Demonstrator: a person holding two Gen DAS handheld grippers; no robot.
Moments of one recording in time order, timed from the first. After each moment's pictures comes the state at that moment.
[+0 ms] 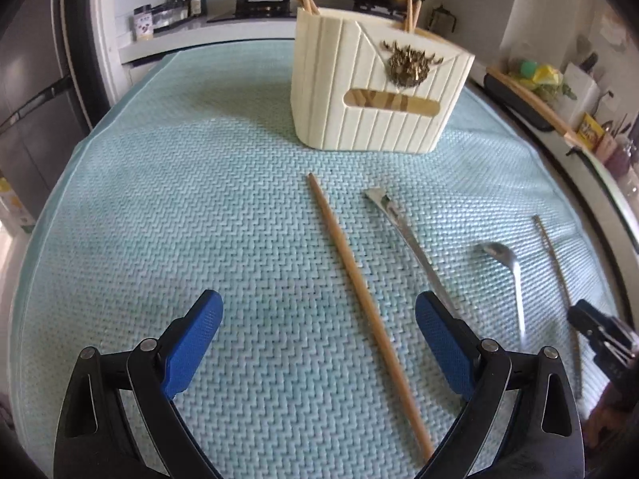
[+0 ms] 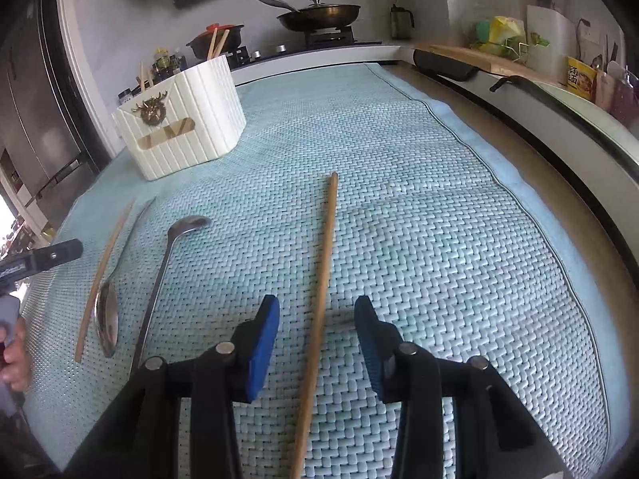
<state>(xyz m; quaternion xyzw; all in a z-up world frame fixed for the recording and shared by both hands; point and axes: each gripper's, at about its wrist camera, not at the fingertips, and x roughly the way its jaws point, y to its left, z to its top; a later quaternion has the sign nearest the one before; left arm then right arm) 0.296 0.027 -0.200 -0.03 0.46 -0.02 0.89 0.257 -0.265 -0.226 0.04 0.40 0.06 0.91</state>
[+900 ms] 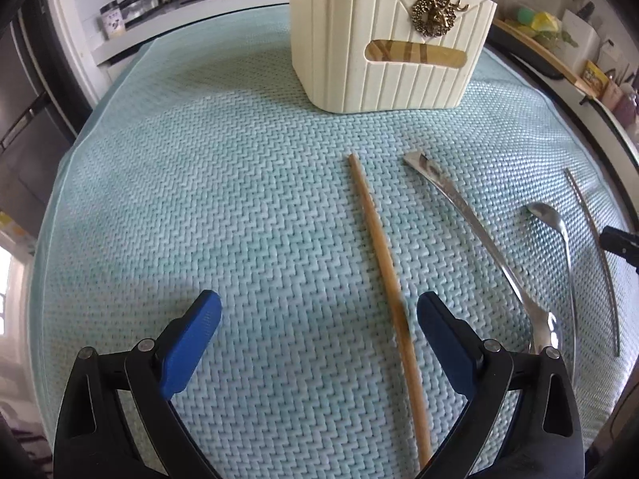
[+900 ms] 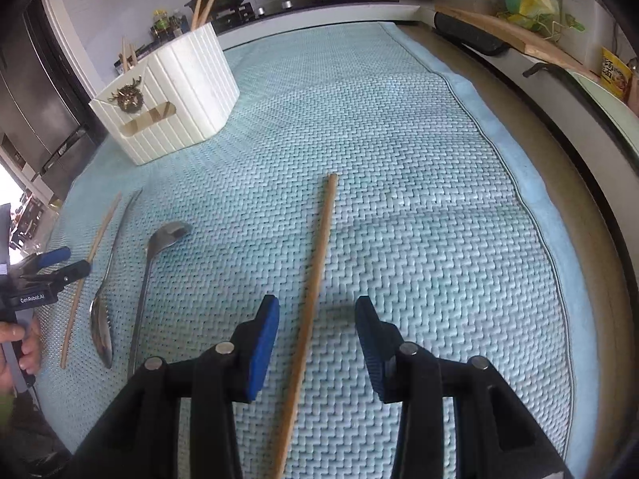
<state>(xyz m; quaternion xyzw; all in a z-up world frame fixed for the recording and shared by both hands) 0.321 0.047 -0.214 0.02 0.51 -0.05 0.86 0.323 -0.280 -0.219 0.02 0.50 0.09 0.86</state>
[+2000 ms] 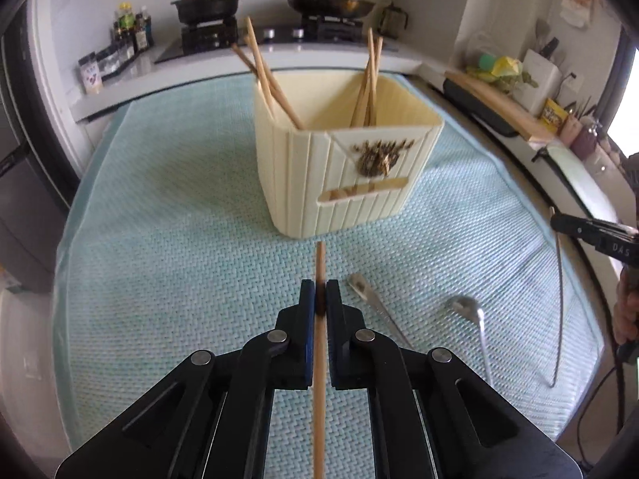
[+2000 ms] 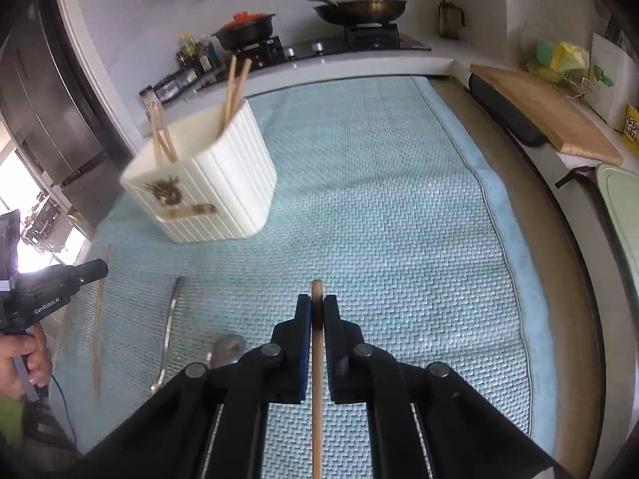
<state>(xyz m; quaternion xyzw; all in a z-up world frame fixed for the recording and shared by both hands) 0.299 0.030 -0.107 0.00 0.43 -0.12 0.89 0.368 -0.259 -0.110 0.03 0.44 0.14 0.89</state>
